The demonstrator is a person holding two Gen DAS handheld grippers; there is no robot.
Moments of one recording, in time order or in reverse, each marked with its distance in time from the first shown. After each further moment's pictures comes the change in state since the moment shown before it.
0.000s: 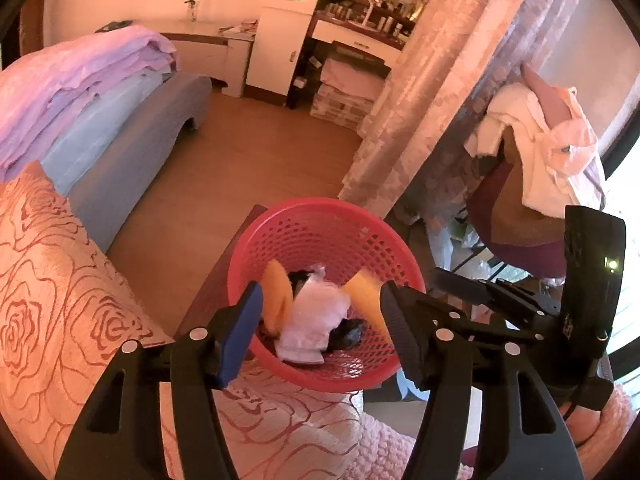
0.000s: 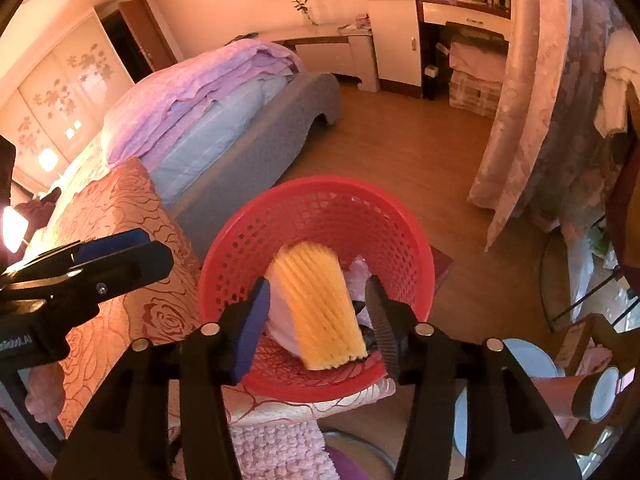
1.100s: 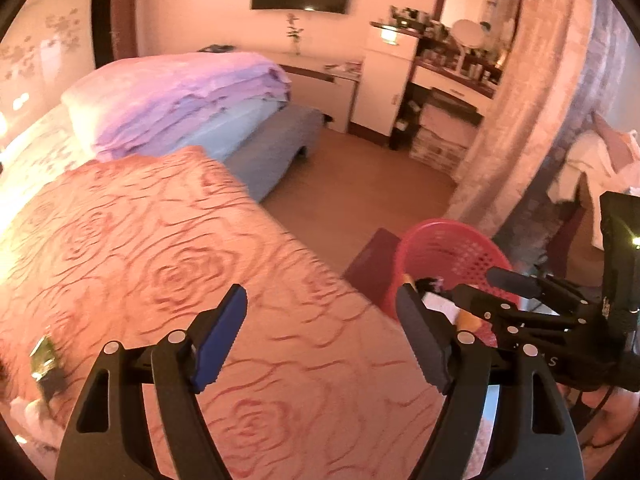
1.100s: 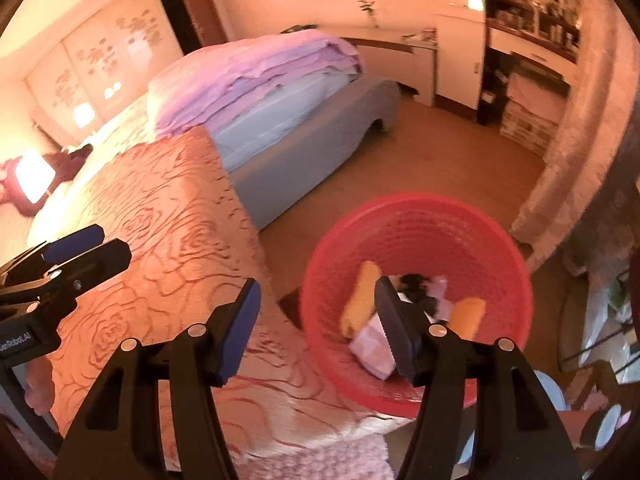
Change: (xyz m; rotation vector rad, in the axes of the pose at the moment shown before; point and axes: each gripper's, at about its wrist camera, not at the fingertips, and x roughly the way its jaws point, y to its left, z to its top) left arm -0.096 0.078 -0.050 -0.130 -0.156 0.336; right arm 0.010 0.095 0.004 -0.186 0.015 0.088
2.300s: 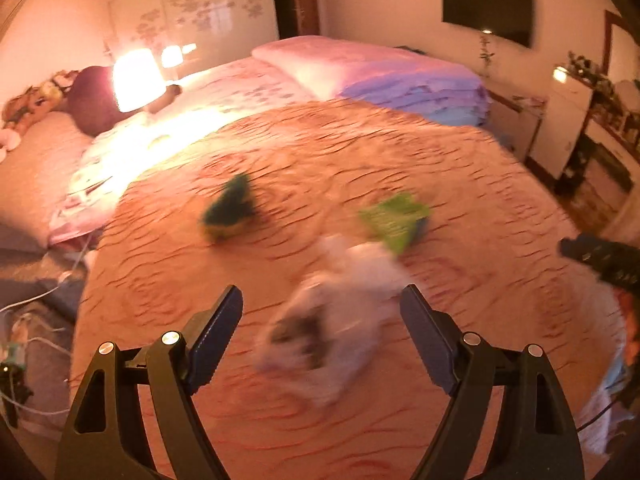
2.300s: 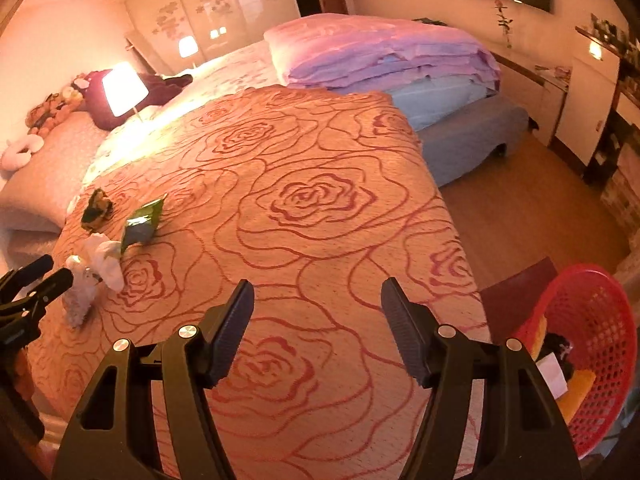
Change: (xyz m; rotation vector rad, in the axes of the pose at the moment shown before) left arm -0.137 0.177 -0.129 -0.337 -0.007 0.545; right arm 0.039 0.154 0.002 -0.307 0.072 0.259
